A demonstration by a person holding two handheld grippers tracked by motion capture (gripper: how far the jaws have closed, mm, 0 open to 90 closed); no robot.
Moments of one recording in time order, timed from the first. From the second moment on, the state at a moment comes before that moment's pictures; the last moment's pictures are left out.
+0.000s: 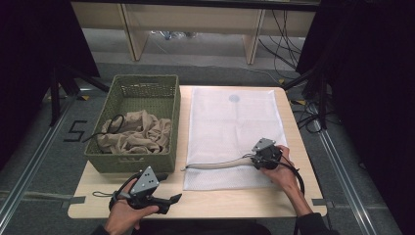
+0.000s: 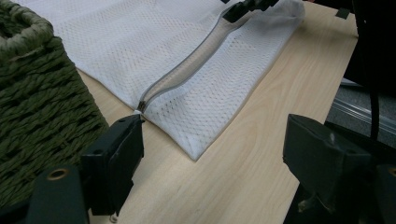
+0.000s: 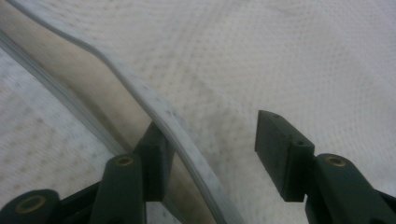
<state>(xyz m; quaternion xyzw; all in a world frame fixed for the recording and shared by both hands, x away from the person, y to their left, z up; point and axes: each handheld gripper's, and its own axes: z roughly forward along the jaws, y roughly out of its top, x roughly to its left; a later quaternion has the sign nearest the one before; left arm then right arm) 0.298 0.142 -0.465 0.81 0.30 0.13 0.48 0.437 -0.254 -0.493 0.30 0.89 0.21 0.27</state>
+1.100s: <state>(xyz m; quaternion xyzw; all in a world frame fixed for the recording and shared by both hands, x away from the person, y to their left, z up) 0.304 0.153 -0.446 0.79 0.33 0.14 0.49 0.437 -0.244 -0.452 0.28 0.88 0.31 0.24</state>
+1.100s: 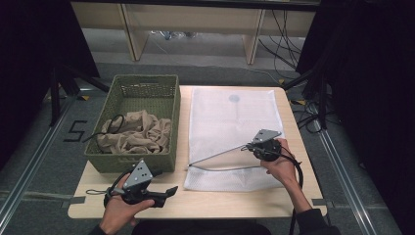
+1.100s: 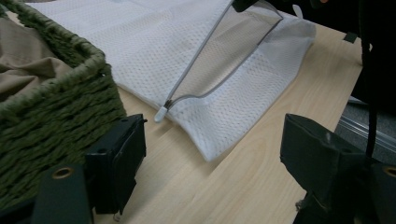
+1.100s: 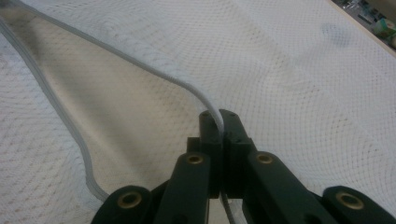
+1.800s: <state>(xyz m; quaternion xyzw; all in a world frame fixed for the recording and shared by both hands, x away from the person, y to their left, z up) 0.383 0.217 -0.363 0.80 0.39 0.21 0.41 0.438 -0.247 -0.446 0.28 0.88 0.32 0.23</state>
